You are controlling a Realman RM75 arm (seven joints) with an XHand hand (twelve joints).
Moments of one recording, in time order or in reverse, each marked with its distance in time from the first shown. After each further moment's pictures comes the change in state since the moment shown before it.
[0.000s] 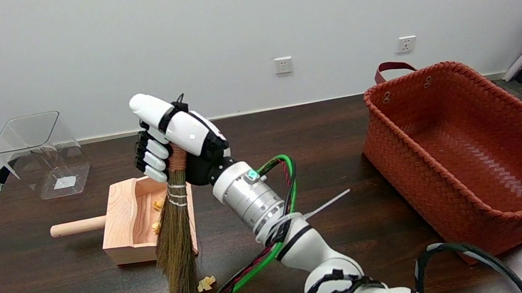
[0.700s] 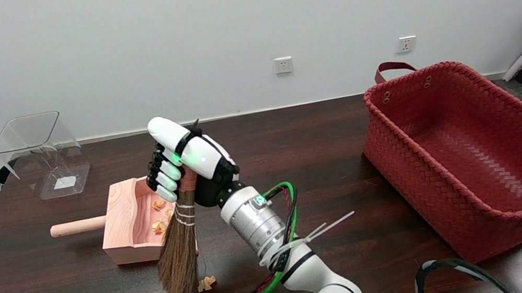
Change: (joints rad) arm -0.020 -0.010 -0.041 -0.182 -0.180 0.191 0.265
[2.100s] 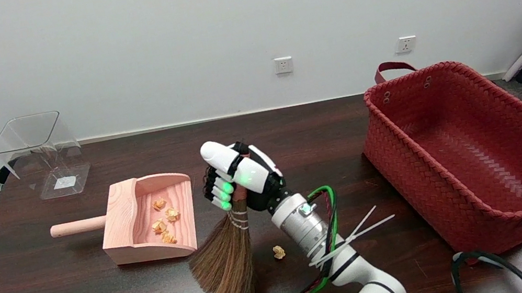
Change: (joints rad) arm 0.005 0.158 0.031 -0.251 -0.260 0.269 0.230
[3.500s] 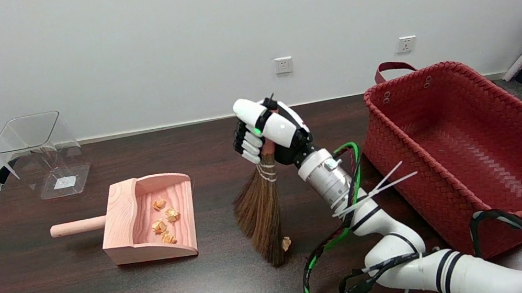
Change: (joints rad) arm 0.093 0.139 0.083 -0.007 -0.010 -0.013 0.048
